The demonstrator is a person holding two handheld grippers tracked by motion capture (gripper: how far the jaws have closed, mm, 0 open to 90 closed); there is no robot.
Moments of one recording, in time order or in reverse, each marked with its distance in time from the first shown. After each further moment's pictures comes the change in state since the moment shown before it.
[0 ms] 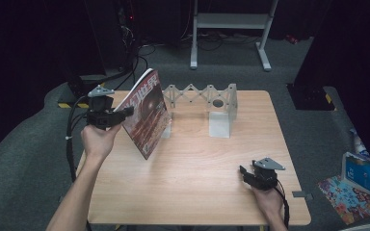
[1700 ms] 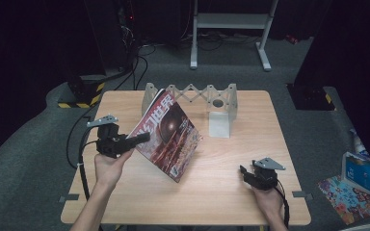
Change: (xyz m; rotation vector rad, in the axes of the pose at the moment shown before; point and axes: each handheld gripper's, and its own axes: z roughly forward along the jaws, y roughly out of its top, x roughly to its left) left arm -0.025 -0.065 -0.003 -0.076 -0.361 -0.176; right arm 0.000 0.000 0.000 -0.001 -0.003 0.004
